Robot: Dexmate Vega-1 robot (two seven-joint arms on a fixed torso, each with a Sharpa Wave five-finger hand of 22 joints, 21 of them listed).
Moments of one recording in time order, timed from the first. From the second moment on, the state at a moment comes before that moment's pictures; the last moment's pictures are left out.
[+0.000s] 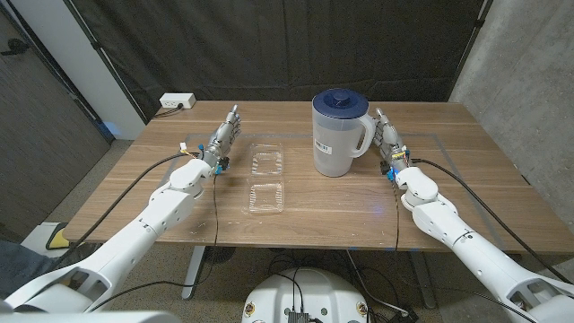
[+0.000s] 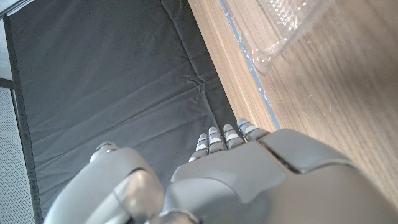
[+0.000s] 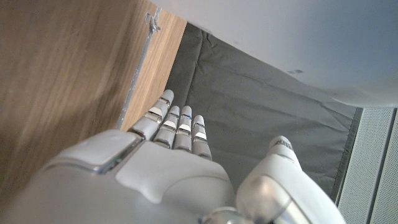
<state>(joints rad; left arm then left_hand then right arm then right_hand) 0.85 0.60 0.38 -1.41 -0.59 -0.15 0.03 0.36 -0.05 -0.06 0.13 0.33 -0.06 0.03 0.20 0.18 -0.02 -0.02 0.20 0.18 -0.08 -0.01 0.19 0.18 -0.06 -0.04 0.20 0.17 -0.92 -0.52 -0.38 -1.39 0.55 0.32 -0.11 0.21 -0.05 0.25 -0.09 0.19 0.18 0.07 0.20 0.19 0.22 0.09 0.22 0.18 0.17 0.02 0.19 0.18 0.28 -0.04 0.21 0.18</state>
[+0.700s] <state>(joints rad) 0.84 0.61 0.39 -1.41 -0.58 -0.17 0.01 0.38 -0.04 -0.06 0.12 0.34 -0.04 0.04 0.20 0.18 -0.01 -0.01 0.21 0.18 -0.06 -0.01 0.19 0.18 -0.06 -0.04 0.20 0.17 -1.09 -0.59 -0.30 -1.55 0.56 0.39 -0.15 0.21 -0.06 0.25 -0.10 0.20 0.20 0.08 0.20 0.19 0.24 0.09 0.22 0.18 0.20 0.02 0.19 0.18 0.30 -0.04 0.22 0.18</state>
